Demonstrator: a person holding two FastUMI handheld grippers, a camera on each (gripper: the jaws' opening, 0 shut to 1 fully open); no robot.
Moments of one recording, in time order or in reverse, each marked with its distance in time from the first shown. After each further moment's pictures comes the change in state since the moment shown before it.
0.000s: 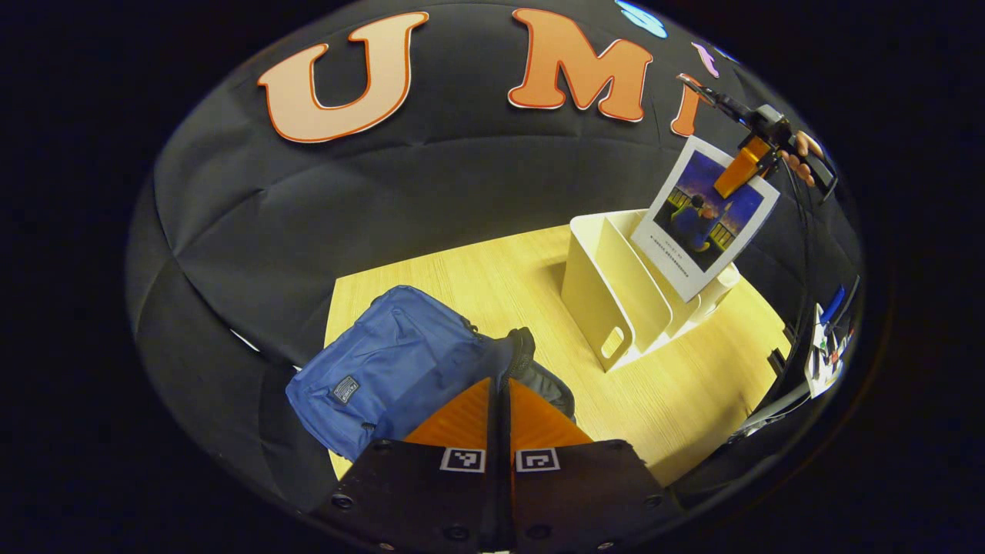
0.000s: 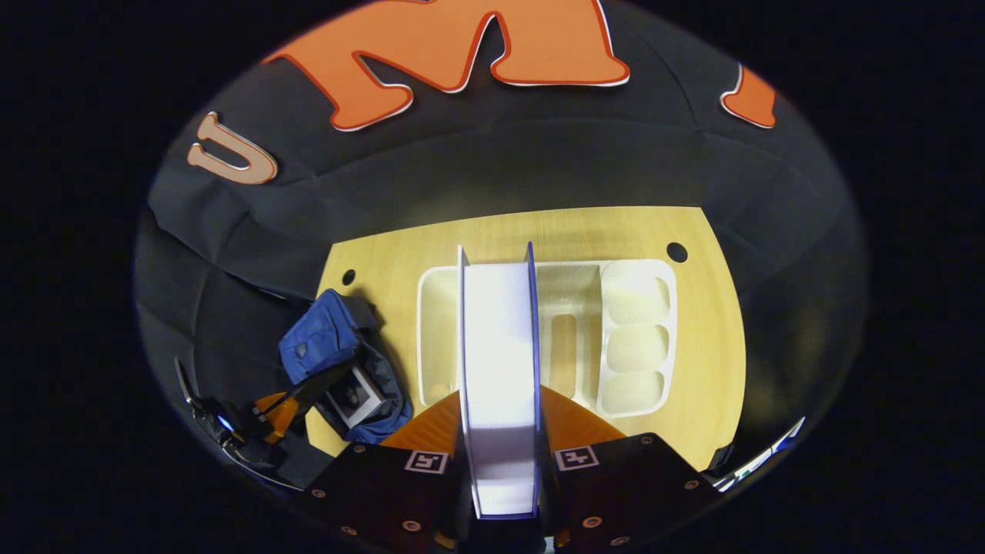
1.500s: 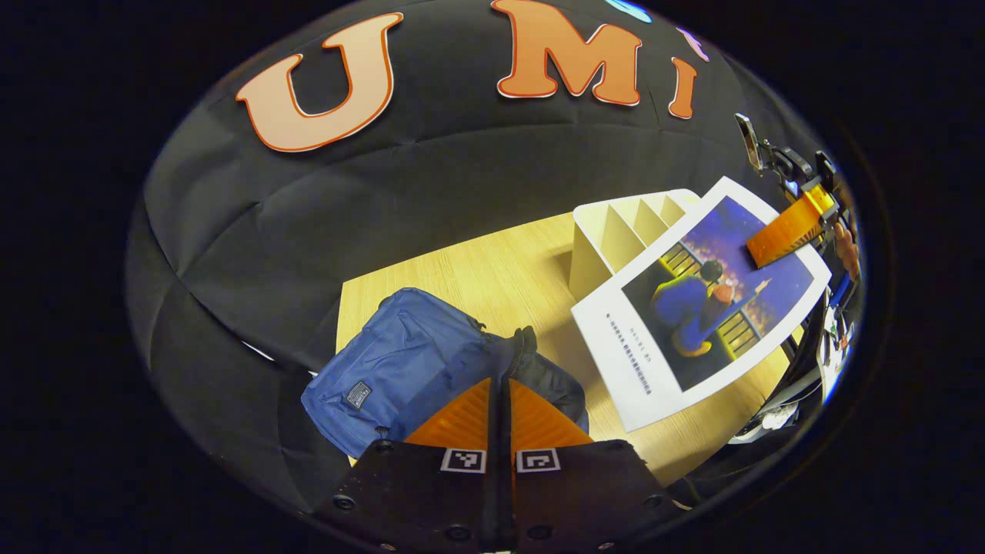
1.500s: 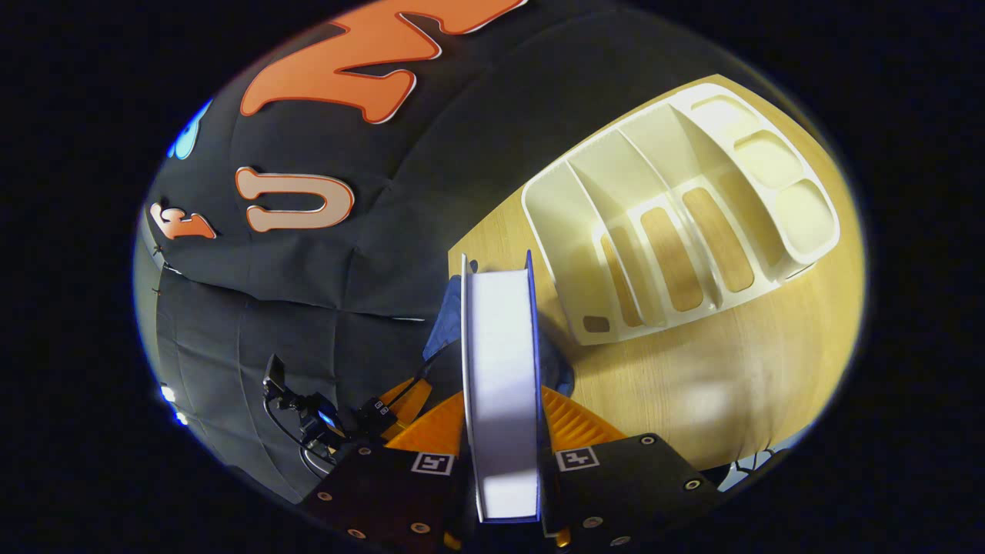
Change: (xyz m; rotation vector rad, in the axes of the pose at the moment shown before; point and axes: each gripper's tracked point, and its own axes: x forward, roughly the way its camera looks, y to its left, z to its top) left arm 0.005 0.003 0.009 0.067 0.050 0.036; right arm 0.031 0.131 -0.125 0.387 0.039 0.532
